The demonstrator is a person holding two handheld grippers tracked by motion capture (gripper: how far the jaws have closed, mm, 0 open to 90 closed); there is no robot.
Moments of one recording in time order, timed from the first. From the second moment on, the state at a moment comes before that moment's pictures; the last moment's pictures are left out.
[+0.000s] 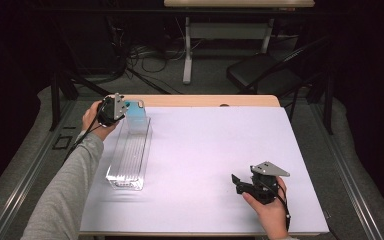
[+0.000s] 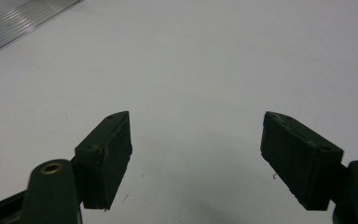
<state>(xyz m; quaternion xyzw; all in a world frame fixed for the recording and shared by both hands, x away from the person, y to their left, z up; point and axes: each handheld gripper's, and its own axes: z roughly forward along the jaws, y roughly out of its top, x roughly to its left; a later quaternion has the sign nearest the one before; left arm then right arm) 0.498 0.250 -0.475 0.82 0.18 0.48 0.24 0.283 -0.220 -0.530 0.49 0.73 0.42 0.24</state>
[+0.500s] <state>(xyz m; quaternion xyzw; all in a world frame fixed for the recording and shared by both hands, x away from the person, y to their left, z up) 0.498 0.250 -0.474 0.82 0.18 0.49 0.25 0.282 -0.219 -0.530 0.49 0.73 0.42 0.24</state>
